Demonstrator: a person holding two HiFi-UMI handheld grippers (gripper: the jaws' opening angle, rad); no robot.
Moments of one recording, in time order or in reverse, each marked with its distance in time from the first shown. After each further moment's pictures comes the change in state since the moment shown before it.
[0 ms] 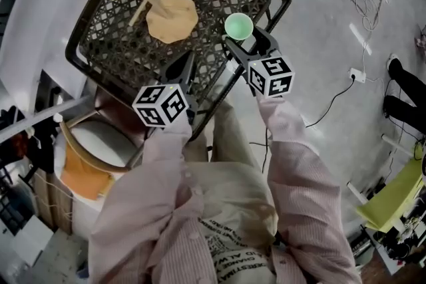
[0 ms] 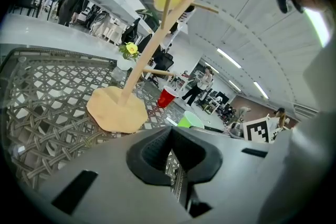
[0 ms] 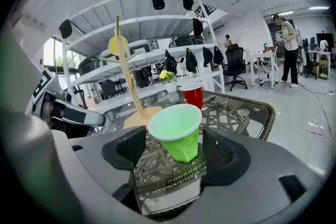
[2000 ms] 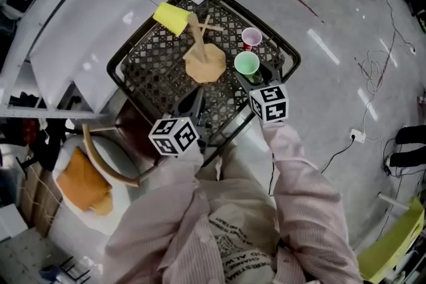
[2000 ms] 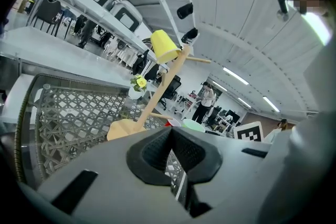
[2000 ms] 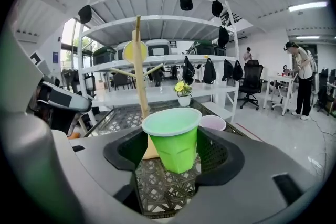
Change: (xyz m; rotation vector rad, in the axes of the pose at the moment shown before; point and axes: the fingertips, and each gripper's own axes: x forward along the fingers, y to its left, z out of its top) left arm -0.073 -0.015 0.069 -0.044 -0.236 0.104; right arm 0.014 0.047 0.084 -0.238 0.008 0.064
